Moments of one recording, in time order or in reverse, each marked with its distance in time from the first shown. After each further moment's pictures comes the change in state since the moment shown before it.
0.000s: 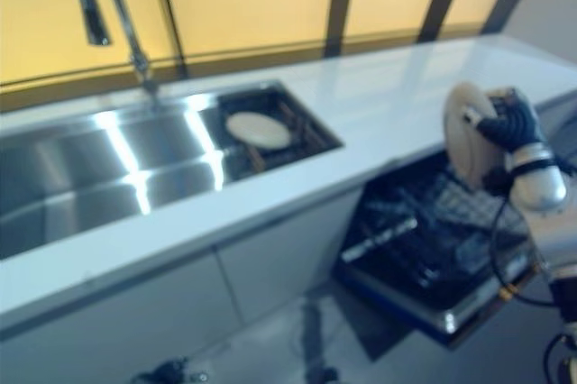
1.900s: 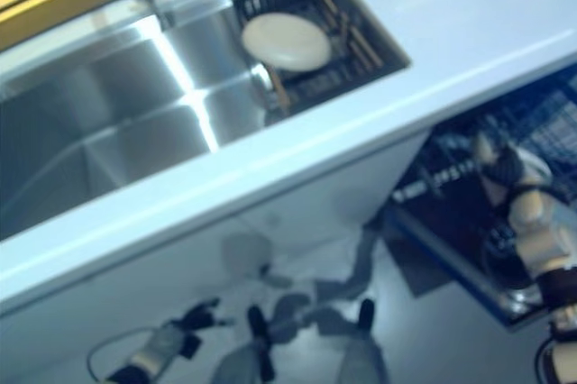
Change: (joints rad) left arm -0.132 0.013 -0.069 -0.184 -0.012 0.007 -0.006; right arm -0.082 0.030 0.153 0.417 -0.369 0.043 0.045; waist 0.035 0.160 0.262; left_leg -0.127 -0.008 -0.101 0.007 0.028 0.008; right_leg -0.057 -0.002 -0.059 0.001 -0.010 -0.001
